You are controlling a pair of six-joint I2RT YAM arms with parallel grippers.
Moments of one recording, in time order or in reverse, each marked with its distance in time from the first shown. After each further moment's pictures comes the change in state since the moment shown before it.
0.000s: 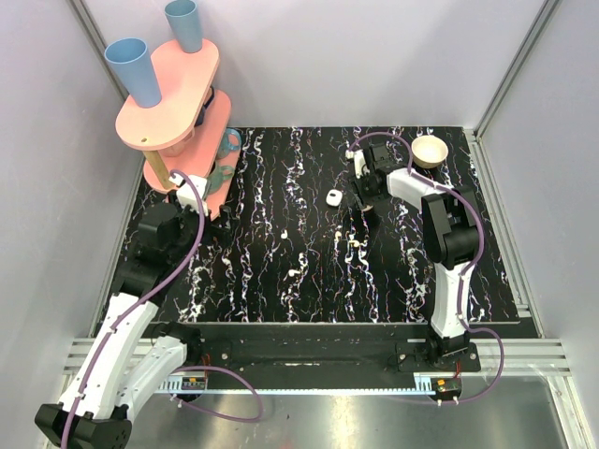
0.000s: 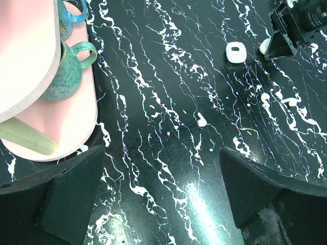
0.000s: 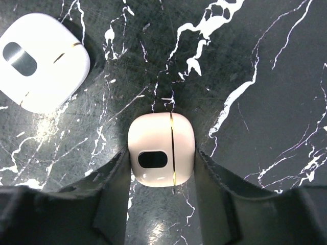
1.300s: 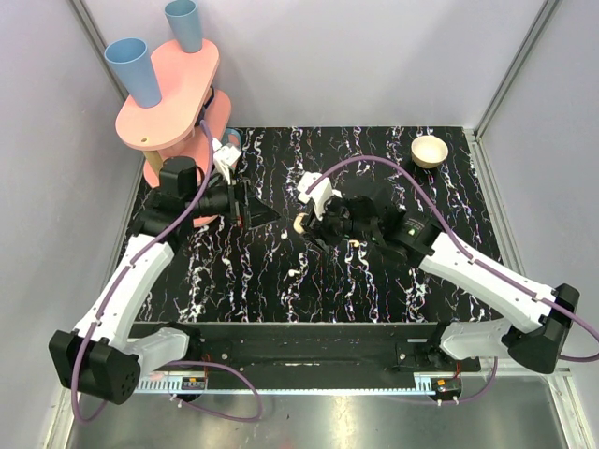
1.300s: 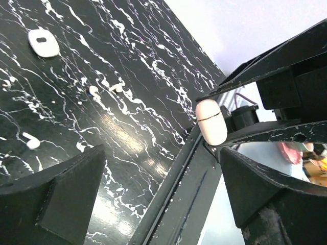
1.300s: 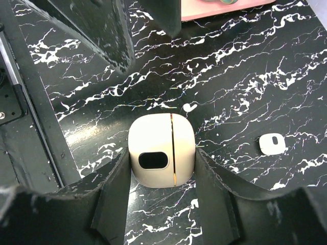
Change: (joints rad) left arm 0.007 0.385 0.263 0.049 0.738 -0.299; right arm 0.620 -0.823 -0.201 -0.072 -0.068 -0.014
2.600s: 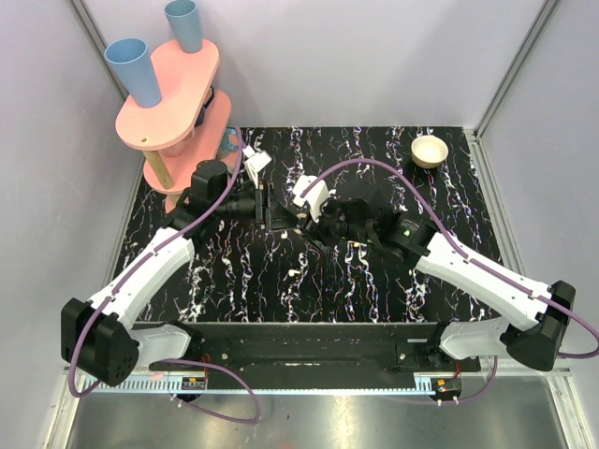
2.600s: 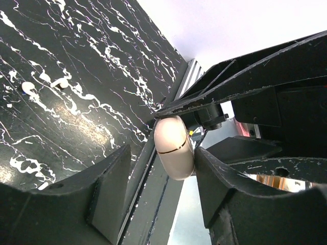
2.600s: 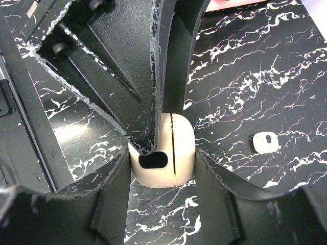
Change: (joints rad) left arm -0.170 0.108 -0.072 0.244 0.048 -0.231; right arm 0.025 0.012 0.000 0.003 0.050 -0.028
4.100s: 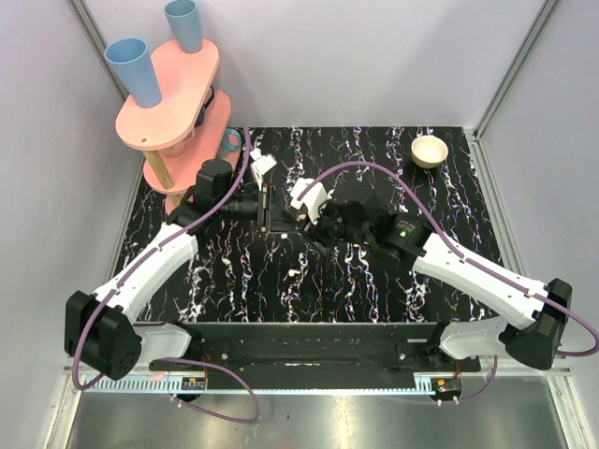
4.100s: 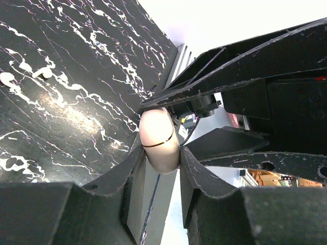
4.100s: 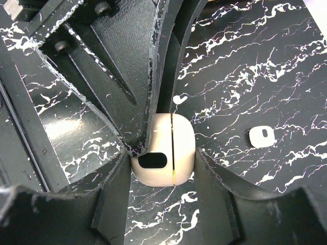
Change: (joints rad) left arm -0.007 0.037 0.008 -0.021 0.083 0.028; right arm 0.008 0.011 -0.013 0.002 0.036 -0.011
